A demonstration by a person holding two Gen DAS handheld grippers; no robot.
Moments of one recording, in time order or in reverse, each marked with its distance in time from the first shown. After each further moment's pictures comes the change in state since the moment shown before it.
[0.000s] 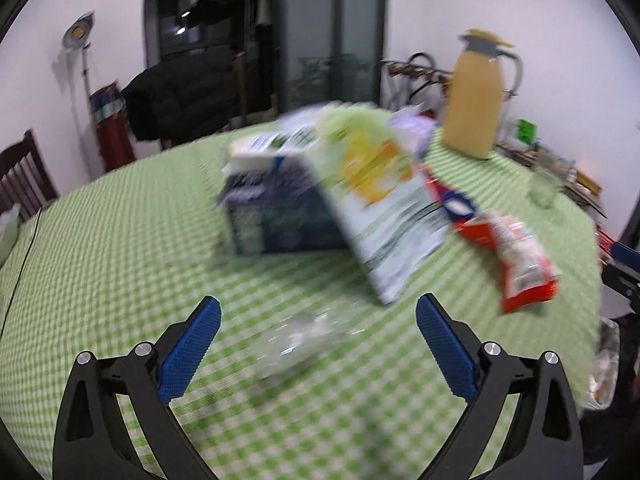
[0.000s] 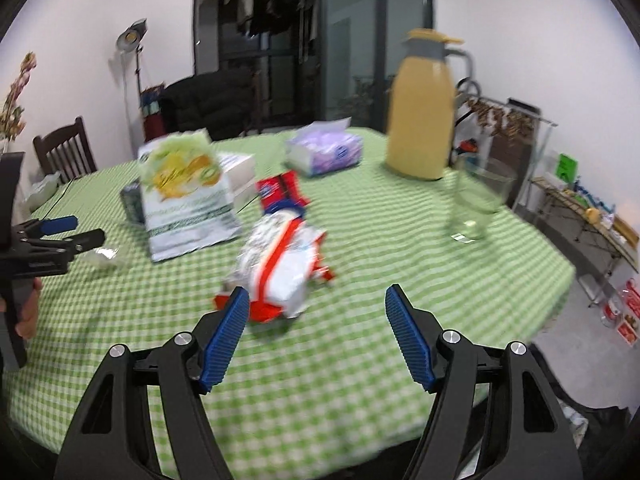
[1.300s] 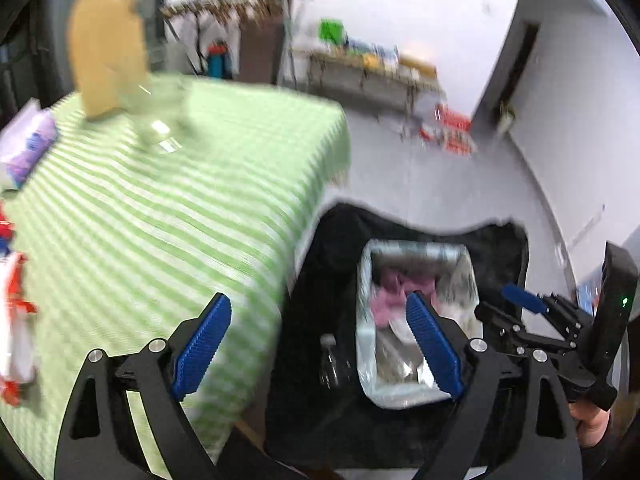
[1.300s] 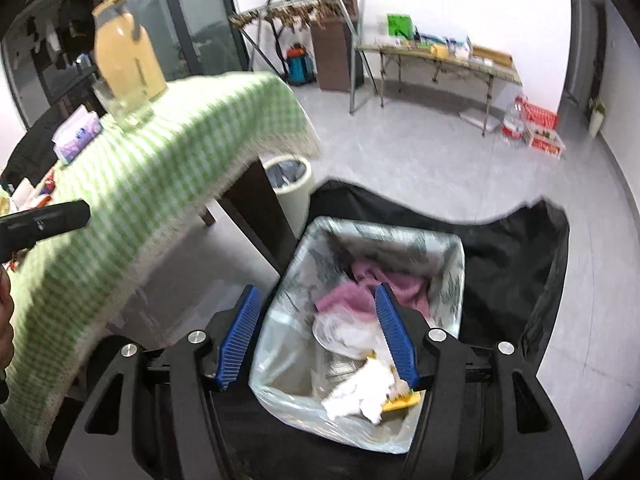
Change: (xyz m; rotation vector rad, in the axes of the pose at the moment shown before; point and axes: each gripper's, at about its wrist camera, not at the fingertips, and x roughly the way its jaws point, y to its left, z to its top) left arm 0.026 -0.426 -0.009 0.374 0.211 -0.552; right arm -0.091 -0.288 -0.173 0.508 0.165 -0.356
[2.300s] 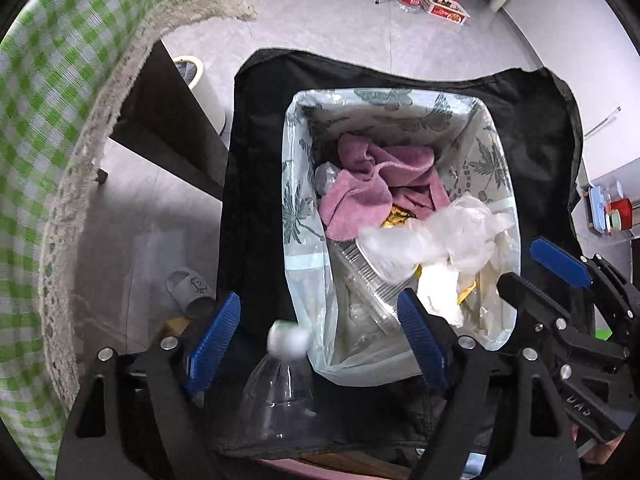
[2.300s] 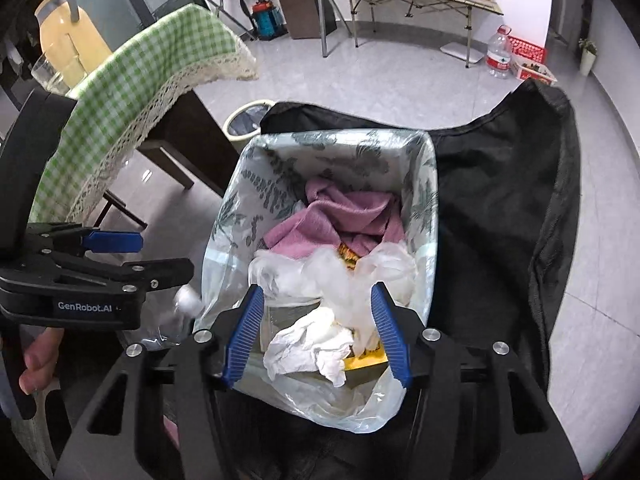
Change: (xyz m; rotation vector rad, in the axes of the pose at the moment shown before) left arm 0.188 -0.101 -0.053 0.173 0.513 -0.009; right arm 0.056 -0.078 -0.057 0.145 0.211 -0.019
